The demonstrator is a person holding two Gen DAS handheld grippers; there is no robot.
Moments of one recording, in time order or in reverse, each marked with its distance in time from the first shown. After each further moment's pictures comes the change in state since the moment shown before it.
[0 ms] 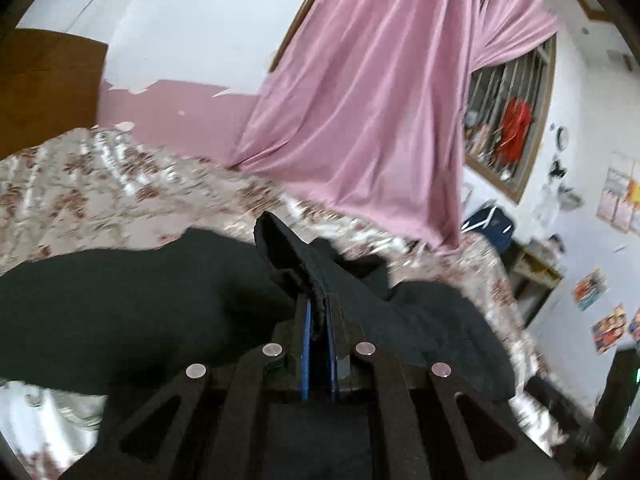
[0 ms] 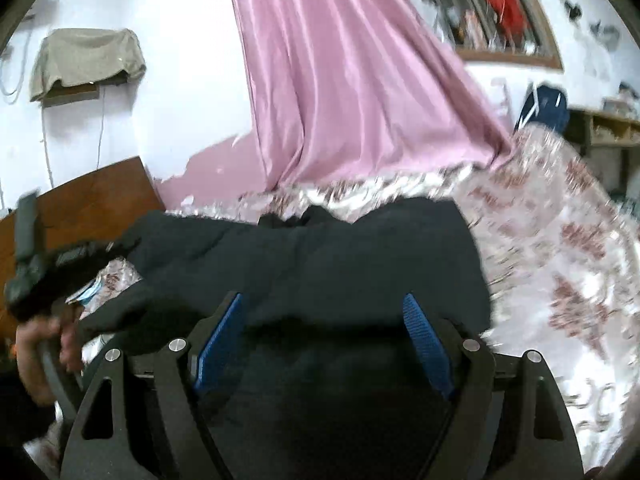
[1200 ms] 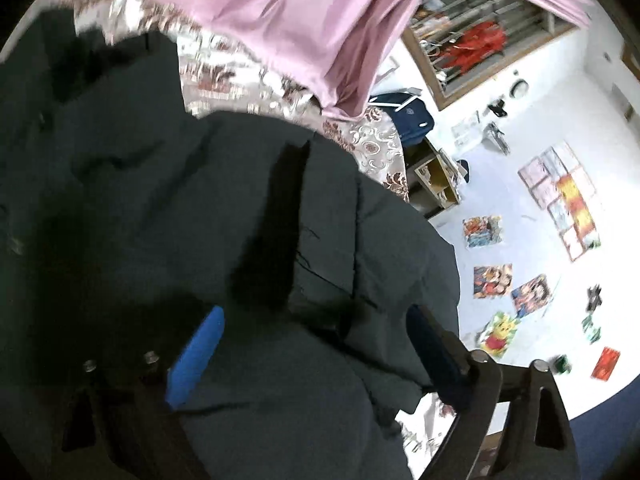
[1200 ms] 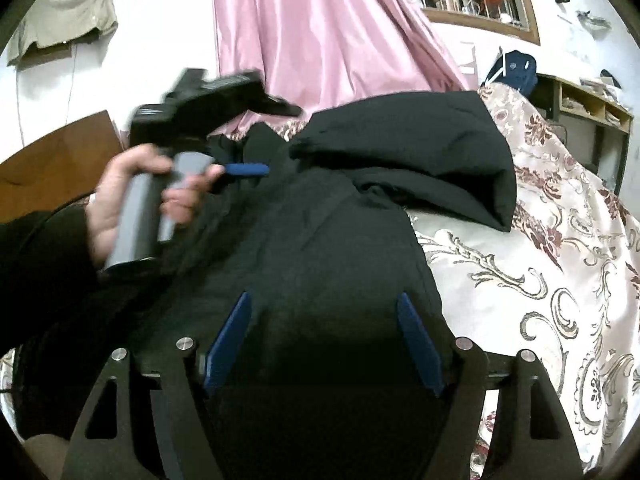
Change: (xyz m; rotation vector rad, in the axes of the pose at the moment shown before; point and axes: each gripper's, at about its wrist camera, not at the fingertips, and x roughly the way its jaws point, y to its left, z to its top) left arm 0.239 -0.172 -0.072 -0.224 0.579 -0.520; right arm -0.068 -0.058 -0.084 -0.032 0.117 -0.138
